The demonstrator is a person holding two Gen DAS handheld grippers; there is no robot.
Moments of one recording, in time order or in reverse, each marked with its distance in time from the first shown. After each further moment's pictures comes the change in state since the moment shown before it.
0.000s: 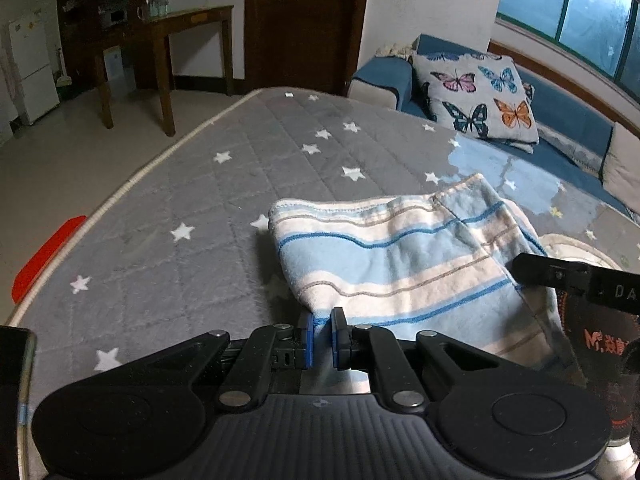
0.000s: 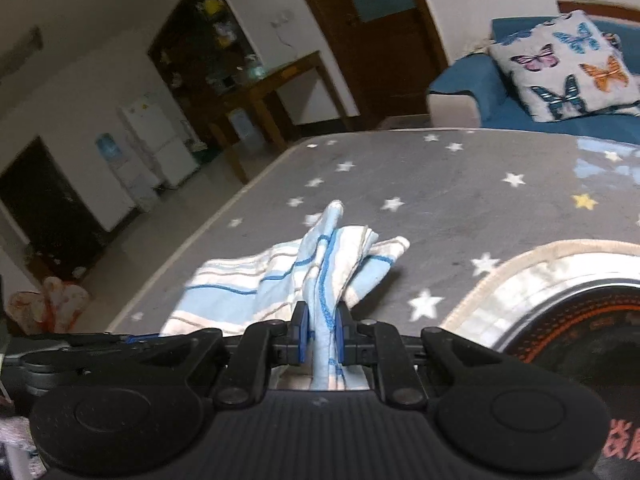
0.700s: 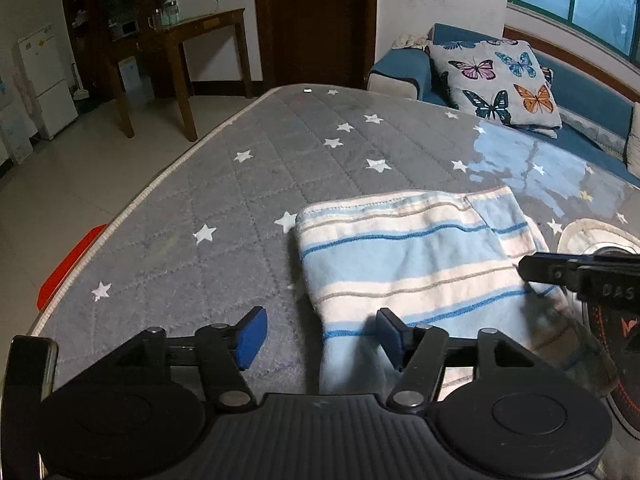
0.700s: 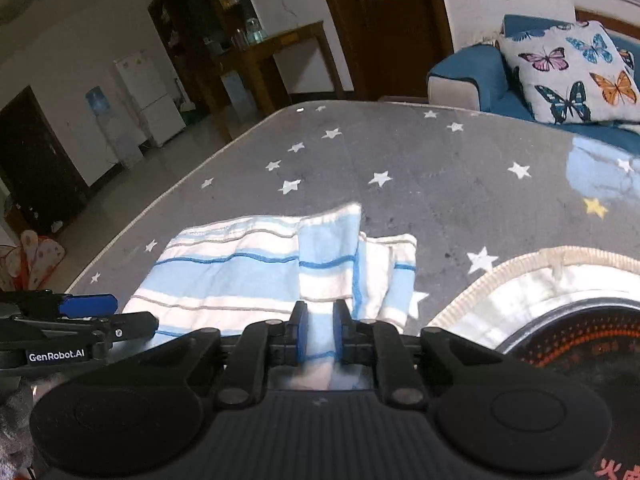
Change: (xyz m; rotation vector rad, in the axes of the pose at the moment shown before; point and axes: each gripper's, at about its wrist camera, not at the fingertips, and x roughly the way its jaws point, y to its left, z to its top) left arm 0.007 -0.001 -0.004 0.046 -0.009 0.095; right arm 0.030 -0.001 0.000 -0.103 0.088 -0.040
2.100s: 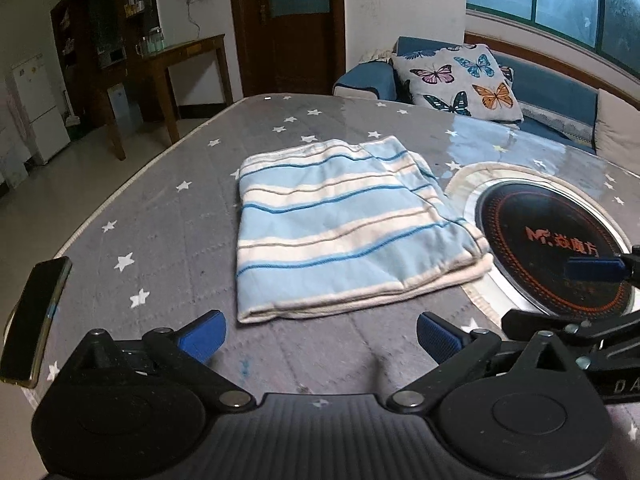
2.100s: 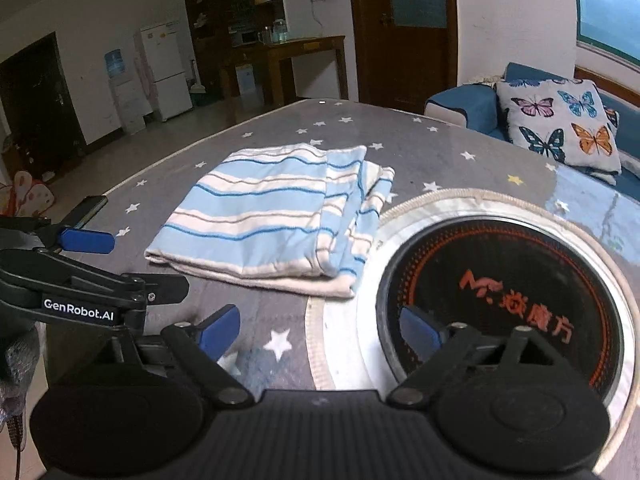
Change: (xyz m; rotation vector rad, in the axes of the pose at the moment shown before) left arm -0.095 -0.066 -0.103 0.045 -0.084 -0.016; right arm -0.129 0.037 -0.114 -0.182 -0.035 -0.094
